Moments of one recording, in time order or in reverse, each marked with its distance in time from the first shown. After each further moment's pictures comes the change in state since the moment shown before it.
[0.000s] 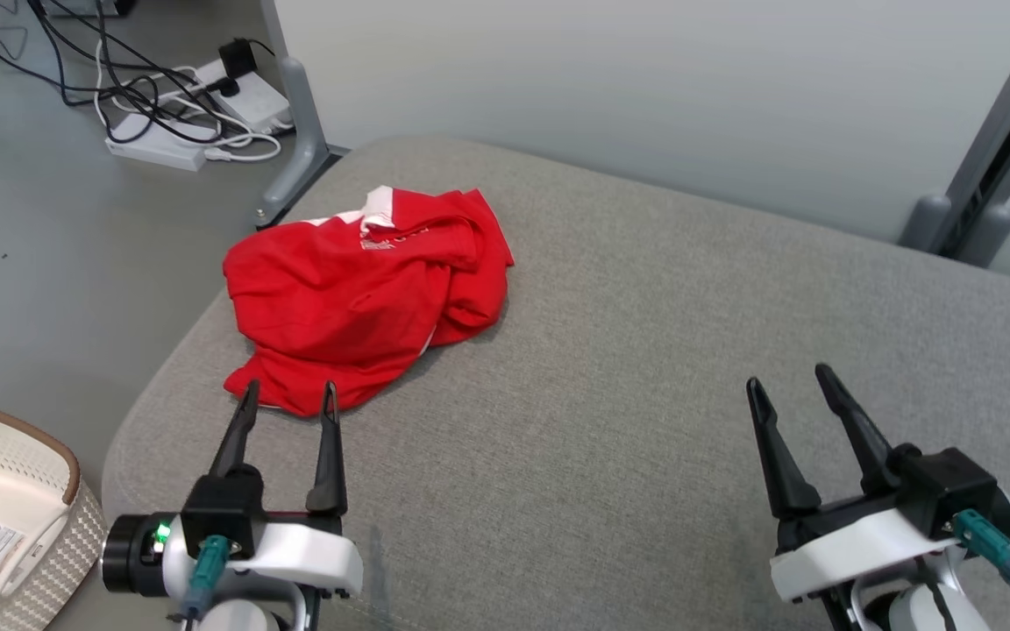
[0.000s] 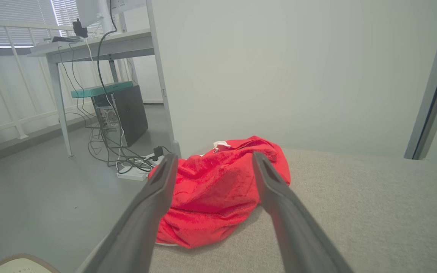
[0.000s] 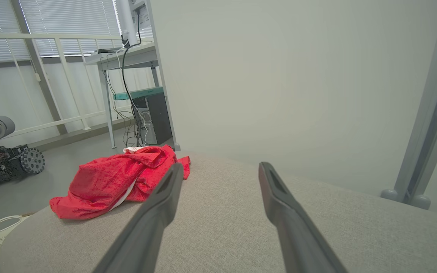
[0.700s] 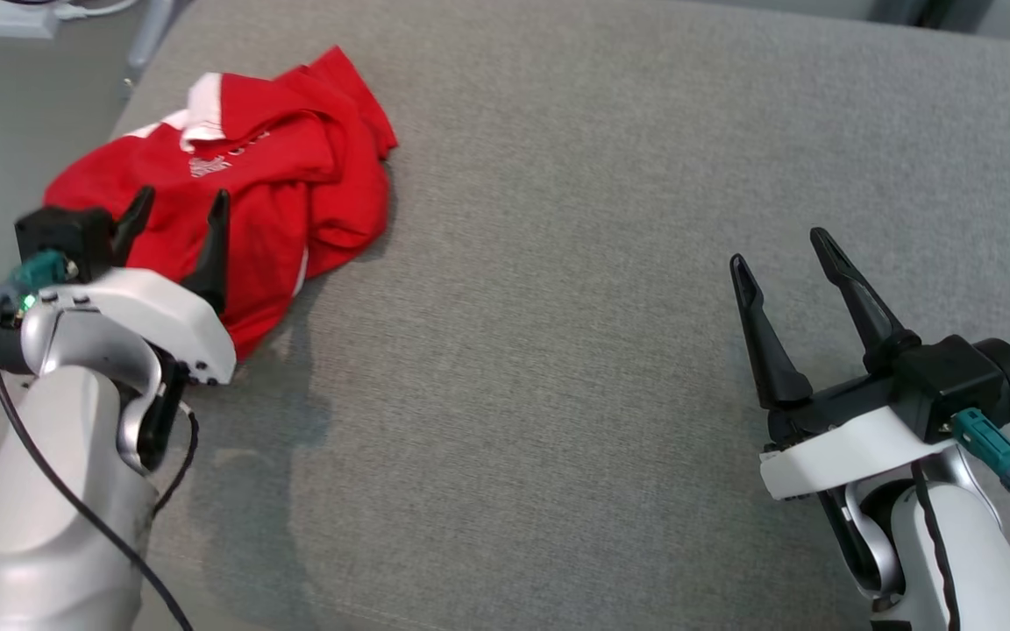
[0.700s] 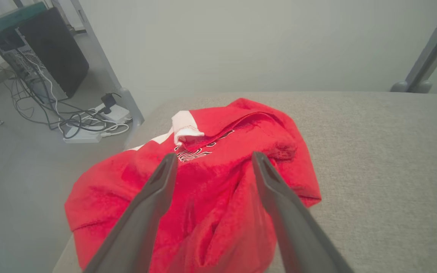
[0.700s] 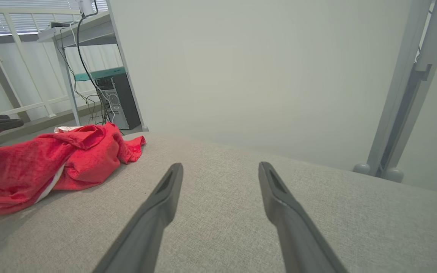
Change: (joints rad) left arm -0.469 0.161 0.083 0.261 -0.182 -0.239 0.283; right arm -0.172 0.000 0.019 -0.148 -0.127 0.000 0.116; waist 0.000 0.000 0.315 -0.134
